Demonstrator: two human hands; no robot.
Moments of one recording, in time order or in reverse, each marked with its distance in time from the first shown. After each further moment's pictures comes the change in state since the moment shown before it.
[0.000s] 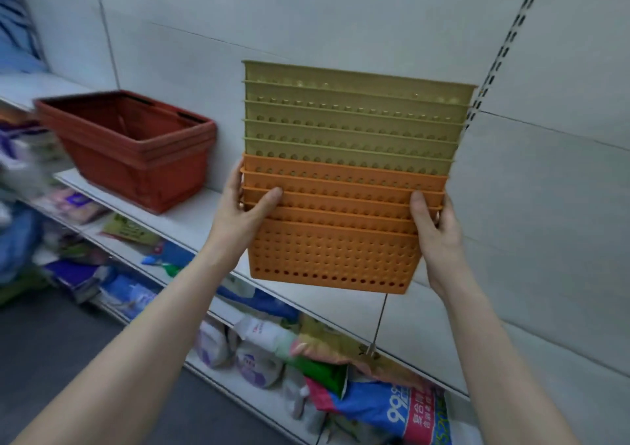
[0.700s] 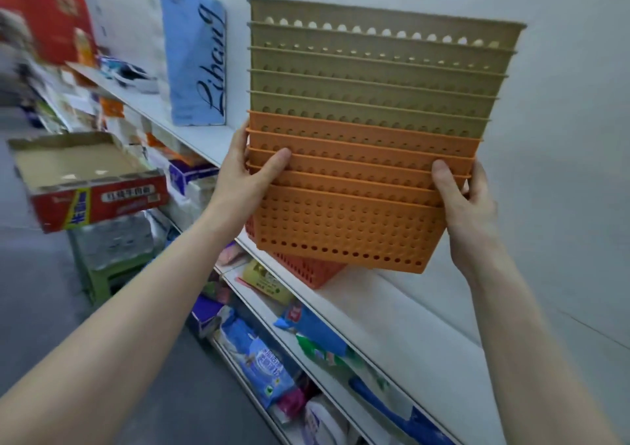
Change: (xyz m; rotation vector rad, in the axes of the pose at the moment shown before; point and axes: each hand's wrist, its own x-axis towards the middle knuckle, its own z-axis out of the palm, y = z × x) left_hand 0.205 0.061 -0.398 0.178 0.242 0.166; right_hand 0.100 -0.102 0.453 0.142 -0.223 -0.138
